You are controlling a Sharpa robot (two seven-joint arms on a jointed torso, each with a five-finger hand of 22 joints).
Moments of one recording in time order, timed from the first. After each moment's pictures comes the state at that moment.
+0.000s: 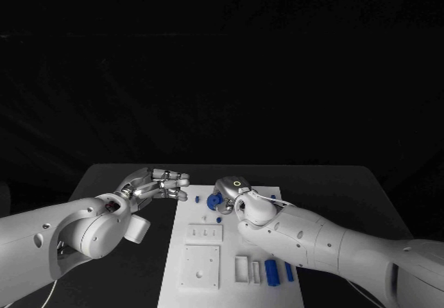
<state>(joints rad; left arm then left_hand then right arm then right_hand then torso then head) 1.38 -0.88 -0.18 1.55 -0.11 -0.22 0.28 1.38 0.09 -0.11 -0.15 0.13 1.00 0.15 0.06 0.07 1.12 0.12 0.05 0.06 1.20 0.07 0.30 0.09 0.06 1.00 0.05 0.38 0.29 1.09 -0.30 0.05 0.96 -1.86 -0.40 -0.35 1.26 -0.18 0.41 -0.09 0.21 1.13 0.09 0.06 0.06 1.37 -0.01 1.05 1.28 1.45 -0.08 1.06 1.03 0.08 1.47 -0.10 0.99 1.31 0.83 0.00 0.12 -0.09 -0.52</state>
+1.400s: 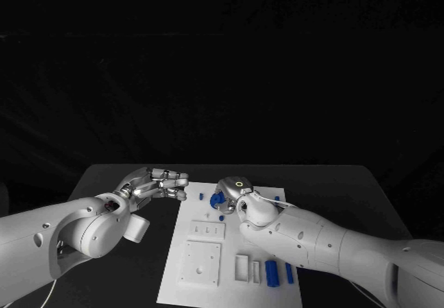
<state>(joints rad) 1.38 -0.87 -0.18 1.54 -0.11 -0.22 0.28 1.38 0.09 -0.11 -0.15 0.13 1.00 0.15 0.06 0.07 1.12 0.12 0.05 0.06 1.20 0.07 0.30 0.09 0.06 1.00 0.05 0.38 0.29 1.09 -0.32 0.04 0.96 -1.85 -0.44 -0.36 1.25 -0.19 0.42 -0.08 0.19 1.09 0.09 0.06 0.06 1.35 -0.01 1.02 1.25 1.45 -0.08 1.04 1.03 0.08 1.47 -0.10 0.96 1.31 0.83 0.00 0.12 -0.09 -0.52</state>
